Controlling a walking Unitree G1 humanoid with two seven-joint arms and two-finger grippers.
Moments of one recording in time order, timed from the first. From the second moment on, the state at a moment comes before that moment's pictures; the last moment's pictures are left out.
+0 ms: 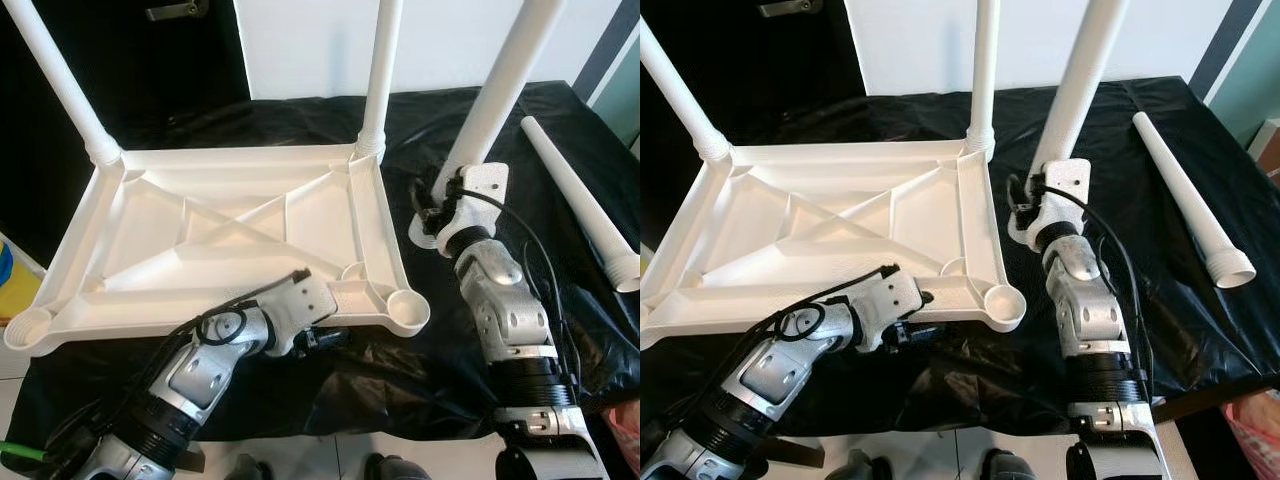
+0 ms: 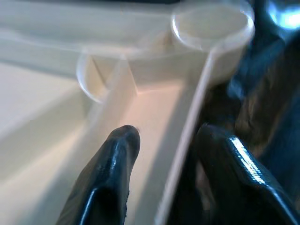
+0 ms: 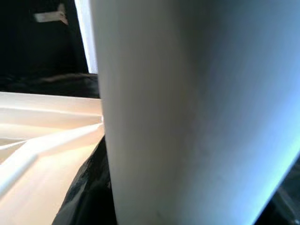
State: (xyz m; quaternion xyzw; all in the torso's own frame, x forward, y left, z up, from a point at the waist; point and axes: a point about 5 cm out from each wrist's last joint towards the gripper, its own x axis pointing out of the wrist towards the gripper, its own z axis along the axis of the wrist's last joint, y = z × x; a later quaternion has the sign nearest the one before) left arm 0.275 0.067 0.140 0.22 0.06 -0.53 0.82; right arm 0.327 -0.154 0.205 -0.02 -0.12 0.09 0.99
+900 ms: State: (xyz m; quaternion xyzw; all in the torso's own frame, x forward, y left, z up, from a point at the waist) left arm 0.273 0.066 0.129 0.25 0.05 -0.53 0.81; right arm 0.274 -0.149 0.190 0.02 -0.14 0.13 0.98
